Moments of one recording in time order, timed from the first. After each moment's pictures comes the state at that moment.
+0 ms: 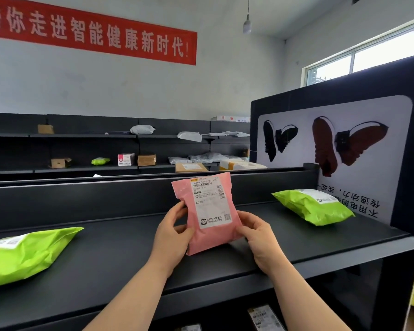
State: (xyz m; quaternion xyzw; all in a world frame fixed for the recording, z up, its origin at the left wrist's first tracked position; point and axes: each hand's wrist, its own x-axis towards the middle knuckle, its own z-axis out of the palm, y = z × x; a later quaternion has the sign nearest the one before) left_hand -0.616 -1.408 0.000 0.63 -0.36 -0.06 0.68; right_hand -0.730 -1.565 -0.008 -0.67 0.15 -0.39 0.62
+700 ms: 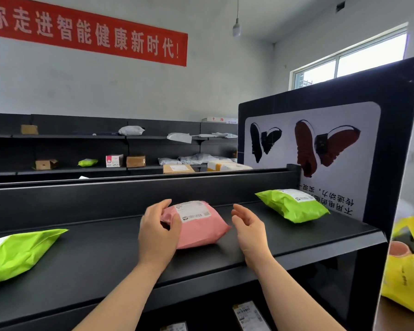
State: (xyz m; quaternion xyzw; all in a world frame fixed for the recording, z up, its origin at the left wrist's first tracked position) left_hand -0.636 -1.416 0.008 0.71 -0.33 0.17 0.60; right_hand -0.752 -1.570 -0.002 -0.64 0.21 -0.47 0.56
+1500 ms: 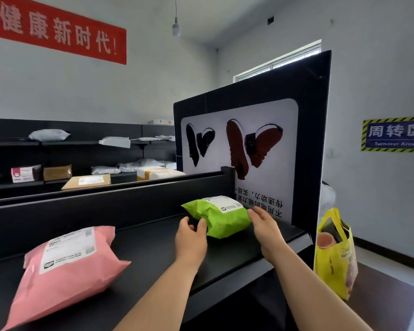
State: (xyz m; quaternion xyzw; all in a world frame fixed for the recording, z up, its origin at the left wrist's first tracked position) left_hand -0.741 -1.676 0.001 0.69 -0.33 -0.14 0.63; right_hand -0.869 -1.787 0.004 -0.58 0.37 -0.49 0.53
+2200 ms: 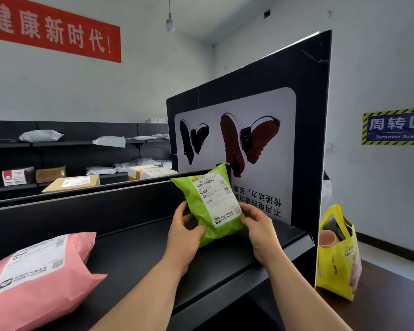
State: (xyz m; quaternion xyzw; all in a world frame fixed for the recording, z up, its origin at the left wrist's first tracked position) left_hand -0.727 -1.696 -0.003 0.58 -0.41 -0.19 0.68; right_hand -0.858 -1.803 -0.010 -0.59 0.26 -0.54 0.55
